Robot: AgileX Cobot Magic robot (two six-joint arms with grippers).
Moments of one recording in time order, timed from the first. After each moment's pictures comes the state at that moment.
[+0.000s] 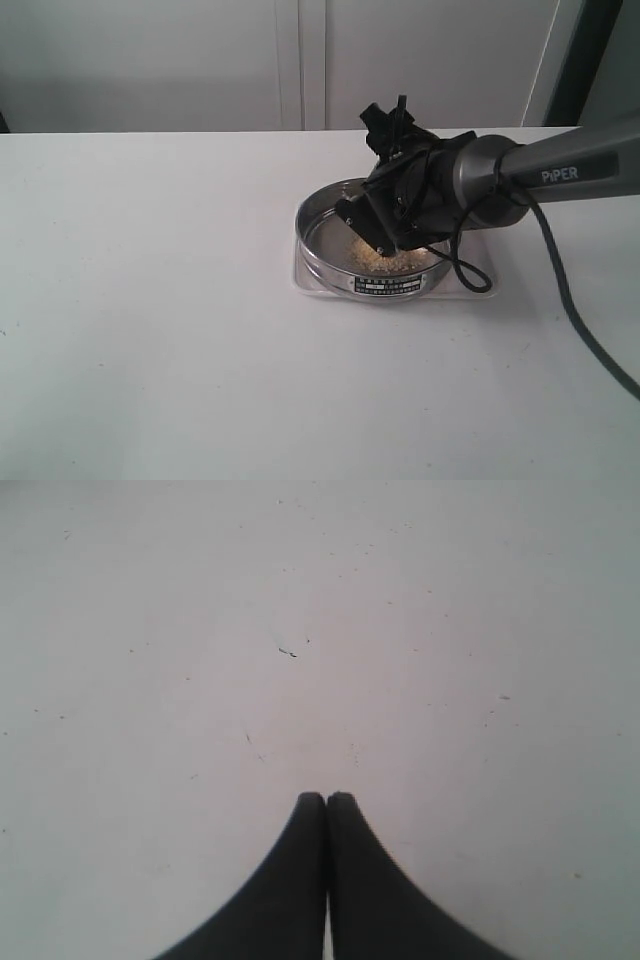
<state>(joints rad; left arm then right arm) 0.03 0.00 0.02 -0.10 0.52 0.15 0.60 2.02 -1.24 -1.73 0.75 -0.23</state>
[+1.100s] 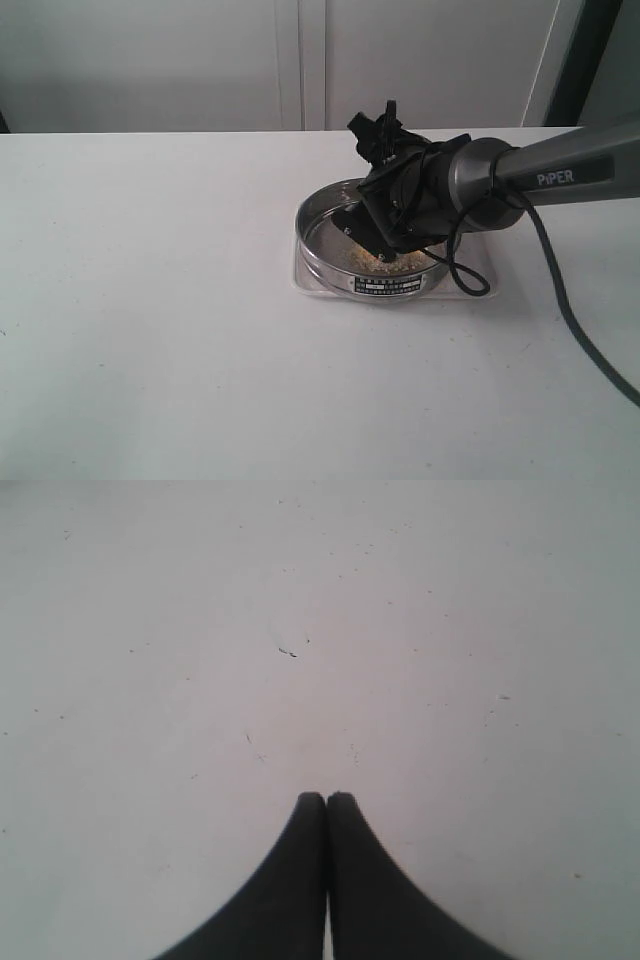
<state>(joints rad) 0.03 0.00 0.02 -0.10 0.52 0.15 0.61 2.02 -1.24 -1.73 0.73 -0.32</state>
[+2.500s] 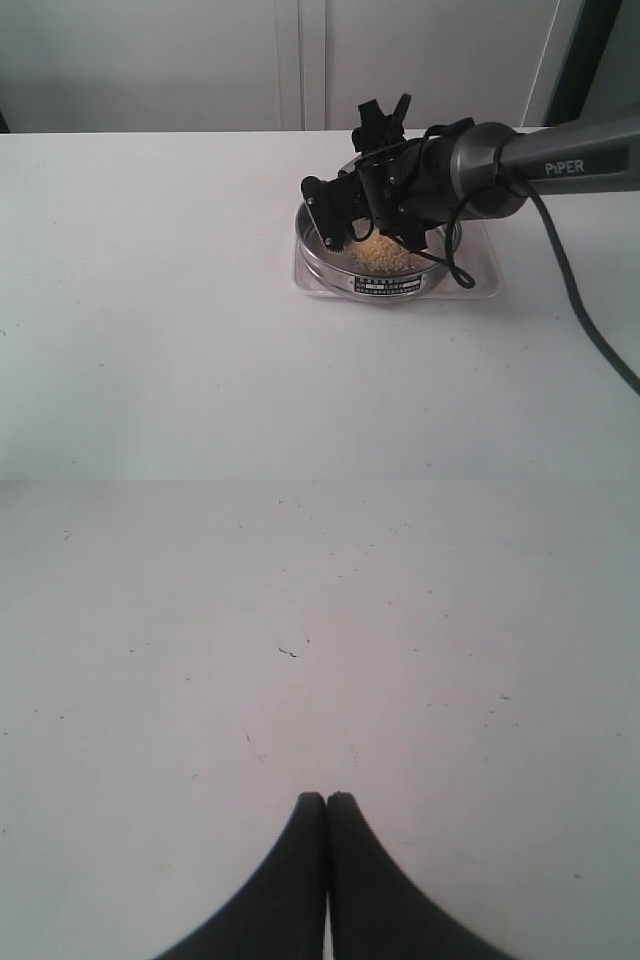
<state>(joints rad) 0.03 0.00 0.02 -0.10 0.52 0.15 0.62 2.00 -1.27 -1.51 0.59 -0.02</state>
